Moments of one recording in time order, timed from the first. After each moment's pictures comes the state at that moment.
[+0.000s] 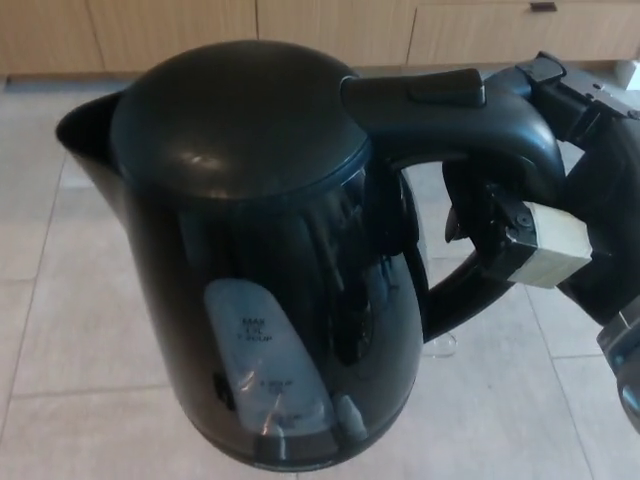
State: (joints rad) left_arm 0.25 0.15 0.41 1.21 -0.13 -0.53 0.08; right_arm -0.45 0.13 -0.19 -0.99 0.59 1.36 -0.37
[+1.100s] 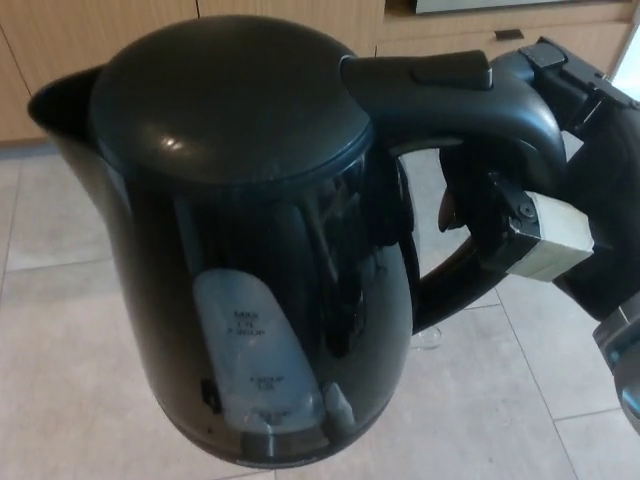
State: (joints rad) left_arm 0.26 0.15 0.40 1.22 -0.13 -0.53 0.08; right_arm -0.45 0.13 -0.20 -0.97 0.71 1.30 -0.45
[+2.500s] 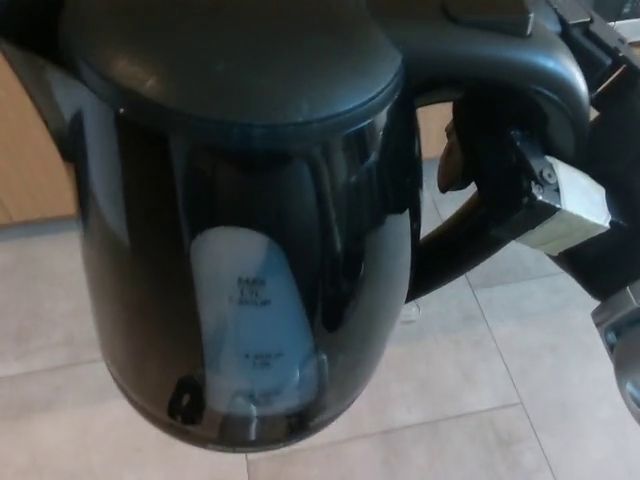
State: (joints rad) left_arm 0.25 0.15 0.40 1.22 -0.13 -0.53 0.08; right_arm -0.47 0.12 -0.18 -0.94 0.86 1.13 -0.58
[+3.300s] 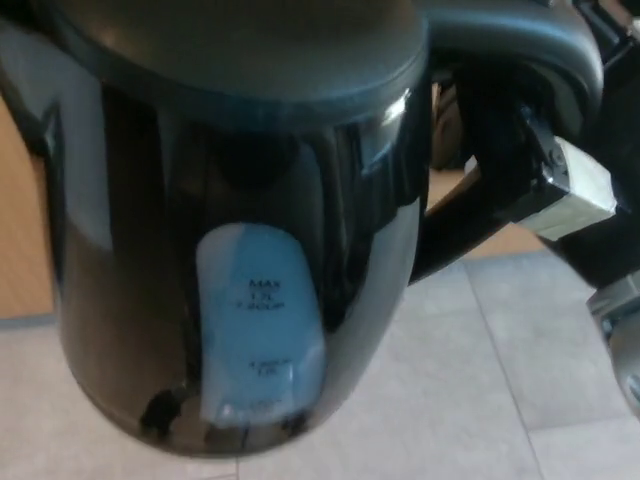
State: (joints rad) left_arm 0.24 0.16 0.40 1.21 -0.13 -0.54 0.08; right_arm -0.49 0.12 -0.16 -0.92 0.93 1.04 -0.62
